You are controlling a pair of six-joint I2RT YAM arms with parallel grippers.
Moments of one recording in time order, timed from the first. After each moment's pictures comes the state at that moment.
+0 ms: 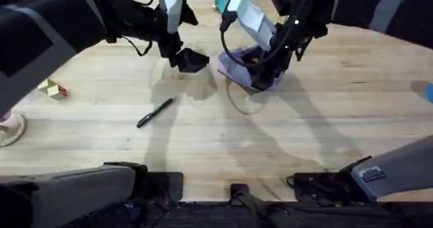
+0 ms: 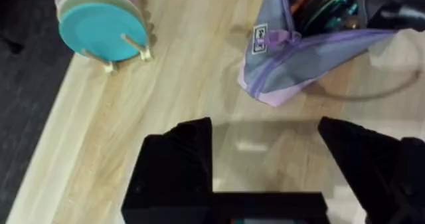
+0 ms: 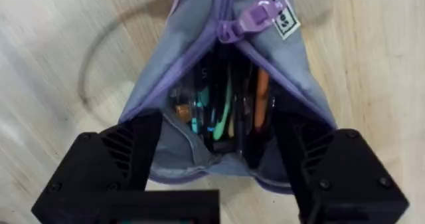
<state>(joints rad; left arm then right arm) -0.09 1.45 1.08 -0.59 0.64 1.04 0.41 1.74 1.31 -0.92 -0.10 -0.73</state>
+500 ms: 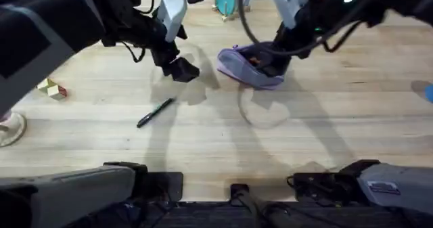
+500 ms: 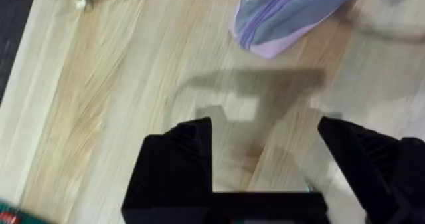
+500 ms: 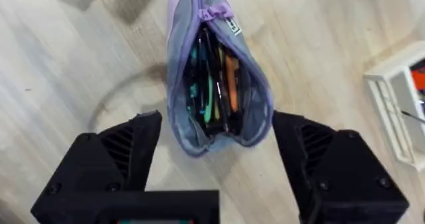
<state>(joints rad) -0.09 1.44 1.08 -0.74 0.47 1.03 0.41 1.46 1.33 -0.95 -0.11 -0.62</state>
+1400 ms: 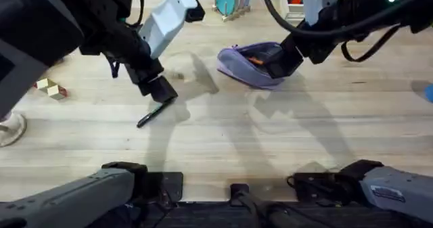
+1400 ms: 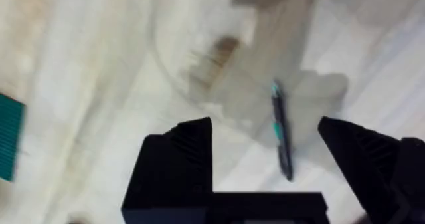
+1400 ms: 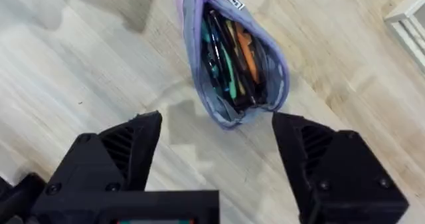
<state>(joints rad) -0.09 1.33 1.10 -1.07 0.13 0.95 0.41 1.33 1.33 -1.06 -0.12 -0.35</state>
